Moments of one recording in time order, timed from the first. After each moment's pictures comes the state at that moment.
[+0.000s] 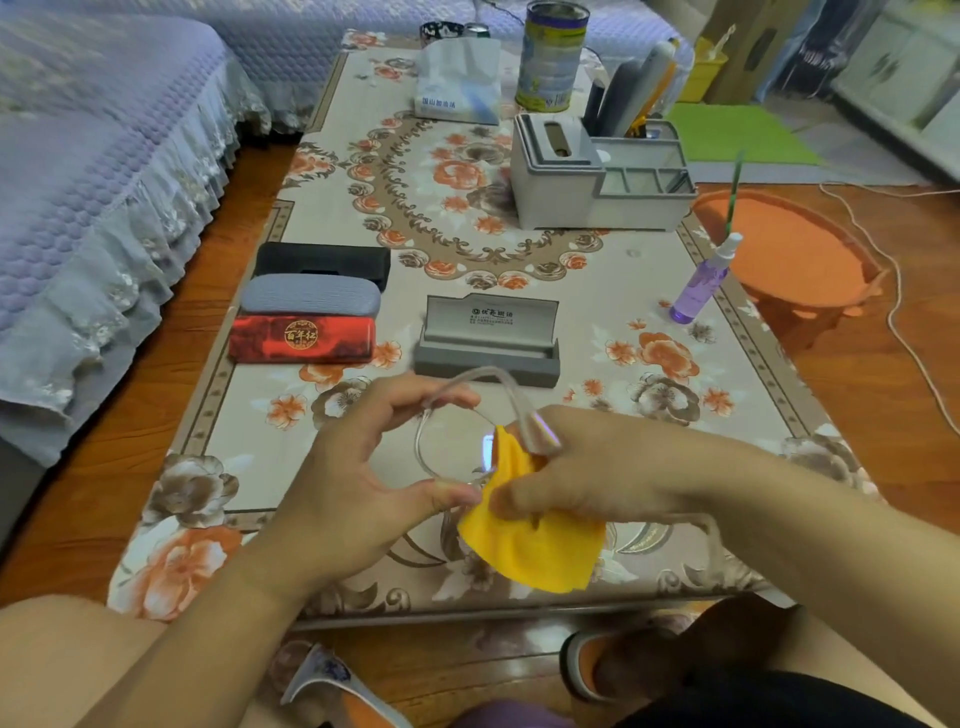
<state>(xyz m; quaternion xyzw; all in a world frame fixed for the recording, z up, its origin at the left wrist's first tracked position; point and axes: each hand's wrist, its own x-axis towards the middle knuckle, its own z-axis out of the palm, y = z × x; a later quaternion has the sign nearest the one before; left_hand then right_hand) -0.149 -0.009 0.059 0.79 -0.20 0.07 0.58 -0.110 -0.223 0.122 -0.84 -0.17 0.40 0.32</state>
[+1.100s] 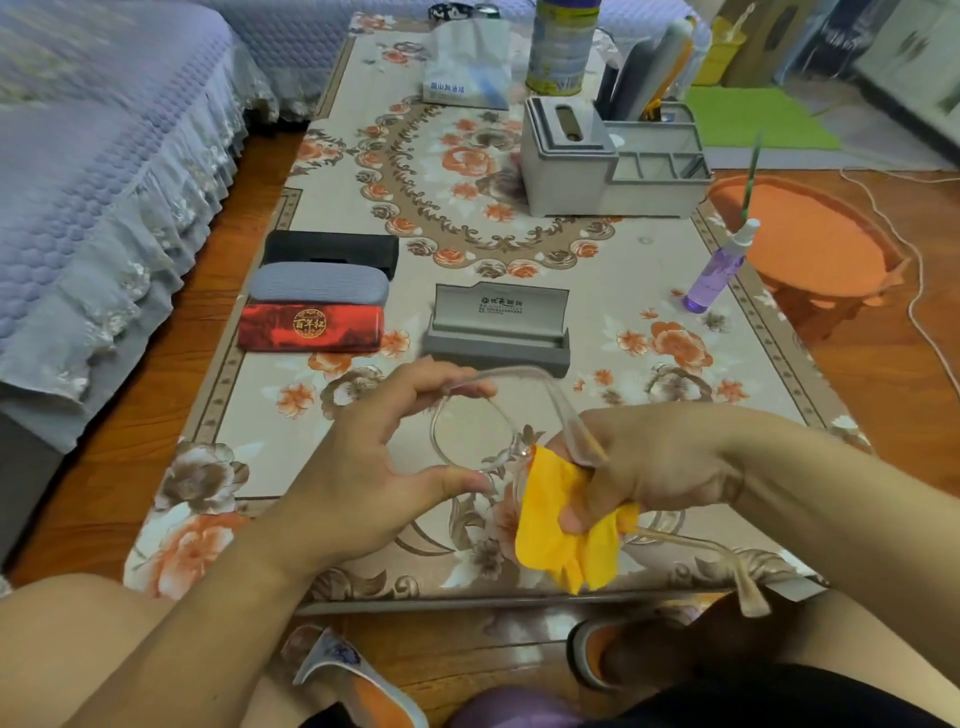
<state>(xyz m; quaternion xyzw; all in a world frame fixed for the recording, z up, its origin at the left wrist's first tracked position) -0.143 -0.007 0.059 0.80 -0.20 0.04 0.57 -0.093 -0.252 0.094 -0.69 -0.13 0.57 0.43</state>
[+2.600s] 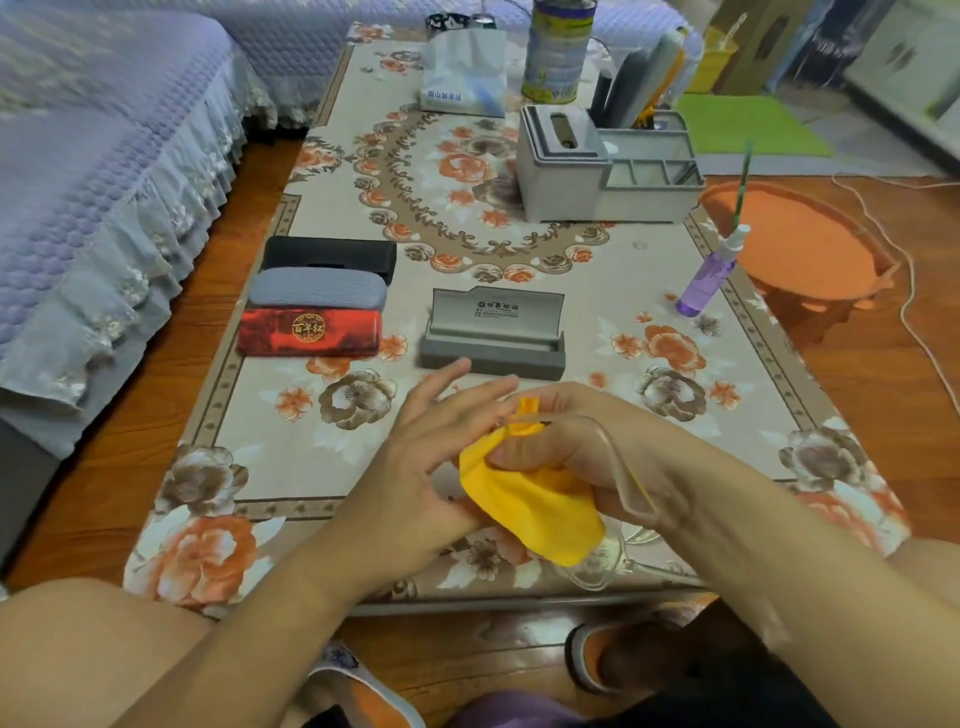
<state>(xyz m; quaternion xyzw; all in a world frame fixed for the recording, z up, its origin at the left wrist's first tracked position) -0.147 -0.027 0.036 0.84 -0.25 0.05 0.48 -0.118 -0.216 0.103 -0.63 -0.01 0.41 0.66</state>
